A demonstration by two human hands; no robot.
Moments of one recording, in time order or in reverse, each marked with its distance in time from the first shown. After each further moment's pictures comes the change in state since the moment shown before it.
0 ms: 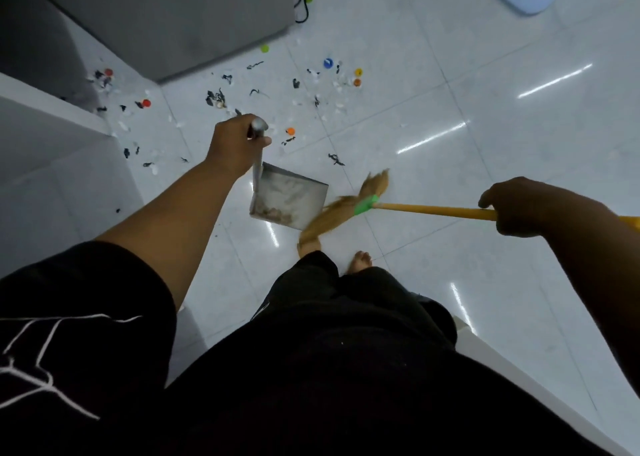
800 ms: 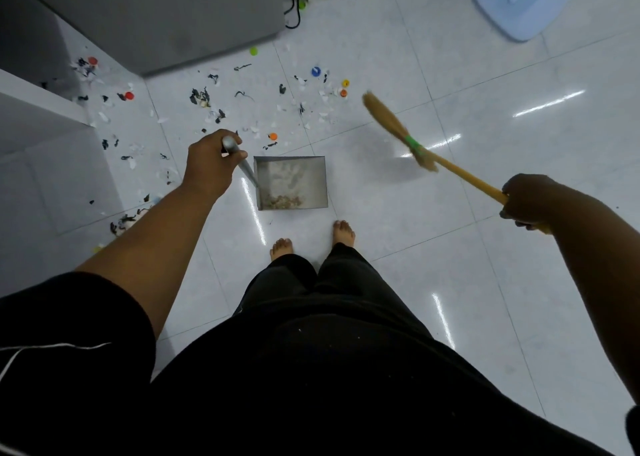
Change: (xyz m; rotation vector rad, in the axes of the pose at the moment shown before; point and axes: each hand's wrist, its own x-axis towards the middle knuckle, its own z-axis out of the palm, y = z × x) left_hand -0.009 0.036 0.043 -0.050 0.156 -0.066; right_hand 0.072 0.135 0.000 0.520 0.054 0.252
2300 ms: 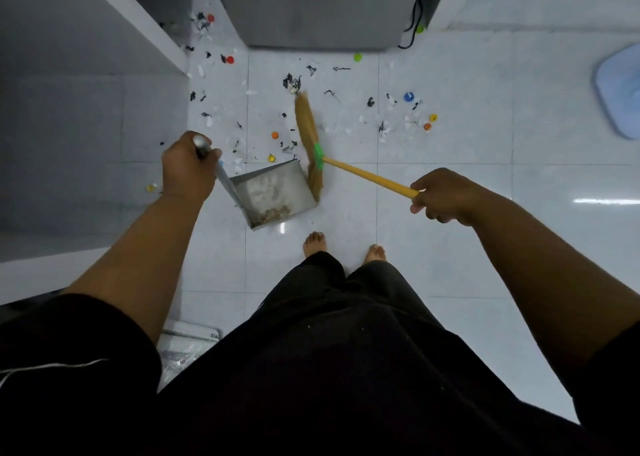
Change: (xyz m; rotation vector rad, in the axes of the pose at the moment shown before) left_hand -0.044 -0.109 -0.140 -0.008 0.438 -0.385; right_hand -0.017 -0.289 -0.005 0.155 -0.239 -0.465
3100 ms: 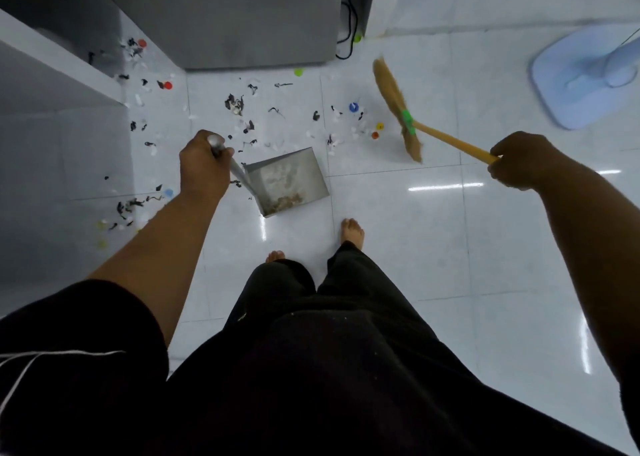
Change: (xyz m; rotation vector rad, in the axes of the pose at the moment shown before) left_hand 0.012 0.173 0.149 -0.007 -0.103 0.112; right_hand 0.027 0.142 -0.233 -0.410 0.404 0.131
